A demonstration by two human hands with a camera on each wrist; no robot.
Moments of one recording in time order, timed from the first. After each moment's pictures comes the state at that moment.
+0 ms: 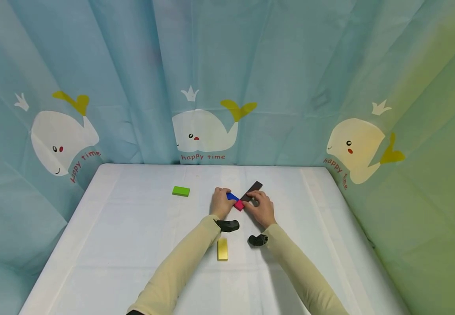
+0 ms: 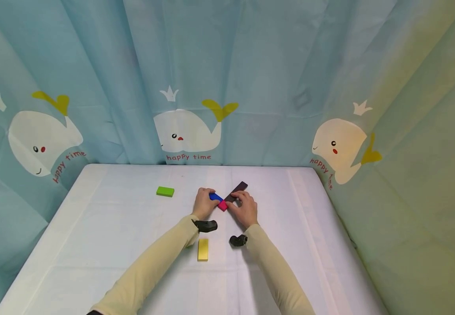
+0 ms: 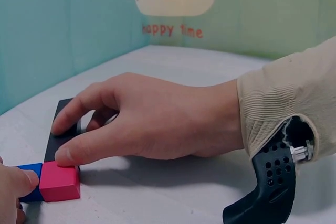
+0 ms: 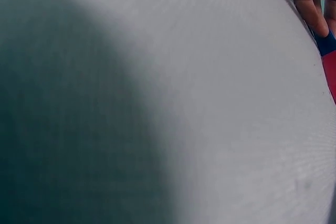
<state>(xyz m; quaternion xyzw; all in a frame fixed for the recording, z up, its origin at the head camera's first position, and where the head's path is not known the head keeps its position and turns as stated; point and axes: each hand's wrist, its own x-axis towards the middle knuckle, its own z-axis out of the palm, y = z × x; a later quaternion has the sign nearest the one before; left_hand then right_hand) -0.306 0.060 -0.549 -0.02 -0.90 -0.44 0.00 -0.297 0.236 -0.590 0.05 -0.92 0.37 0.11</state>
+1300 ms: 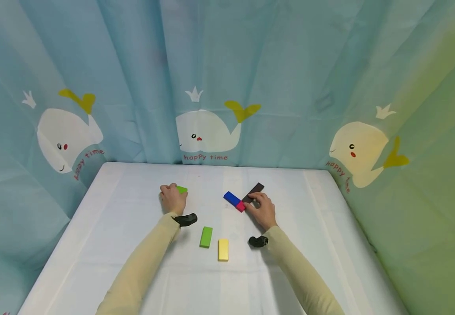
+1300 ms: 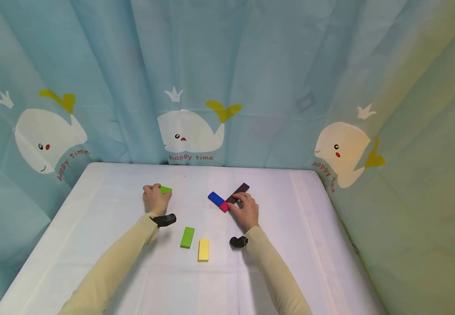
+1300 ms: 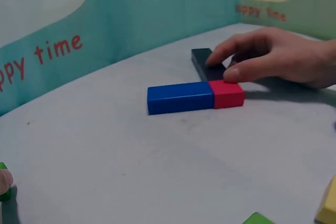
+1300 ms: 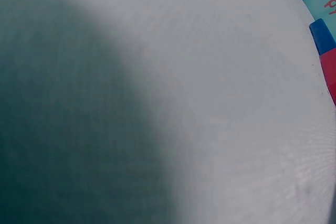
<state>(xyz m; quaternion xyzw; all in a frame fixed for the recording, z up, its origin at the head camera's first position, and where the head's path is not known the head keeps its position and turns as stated) -0.319 -0.083 -0.554 0.15 -0.91 -0.38 0.12 -0.295 0.233 -0.588 0.05 -0.92 0.37 0.12</state>
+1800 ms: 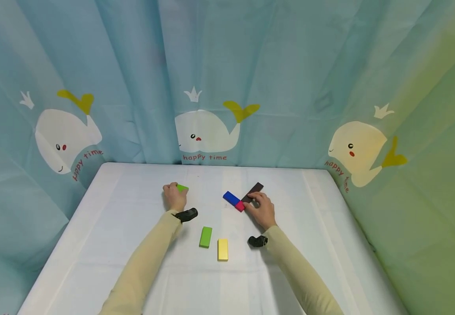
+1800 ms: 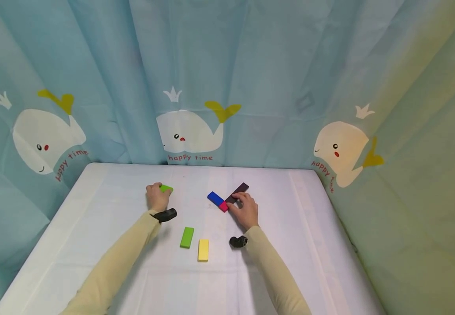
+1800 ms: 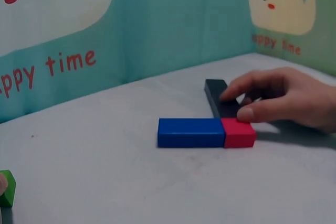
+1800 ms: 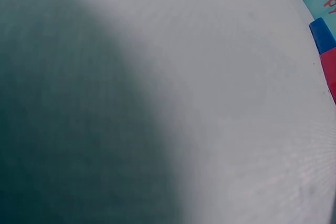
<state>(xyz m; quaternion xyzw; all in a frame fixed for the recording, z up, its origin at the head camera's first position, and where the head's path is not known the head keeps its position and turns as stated) -0.326 -0.077 -0.555 0.15 -0.86 -0.47 0.14 -0.295 0.233 -0.588 0.04 -0.92 0.37 0.12</state>
